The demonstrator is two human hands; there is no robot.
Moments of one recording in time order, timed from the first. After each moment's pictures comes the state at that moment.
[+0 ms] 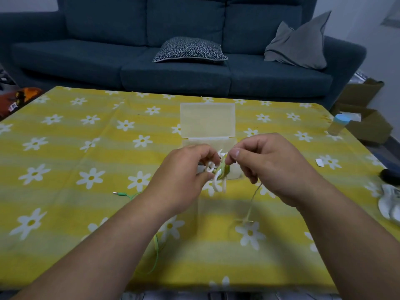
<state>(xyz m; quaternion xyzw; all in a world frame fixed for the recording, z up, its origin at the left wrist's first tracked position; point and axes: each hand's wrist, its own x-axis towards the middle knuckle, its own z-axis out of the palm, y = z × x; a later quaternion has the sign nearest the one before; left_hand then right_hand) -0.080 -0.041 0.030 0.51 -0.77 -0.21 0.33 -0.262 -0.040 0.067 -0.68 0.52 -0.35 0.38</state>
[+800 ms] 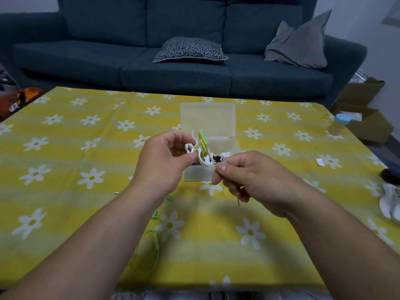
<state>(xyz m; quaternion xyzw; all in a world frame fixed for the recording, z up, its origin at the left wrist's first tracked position) -0.067 -0.053 0.027 0.51 -0.54 -0.41 0.52 -0.252 -0.037 0.047 -0.63 0.51 -0.26 0.52</state>
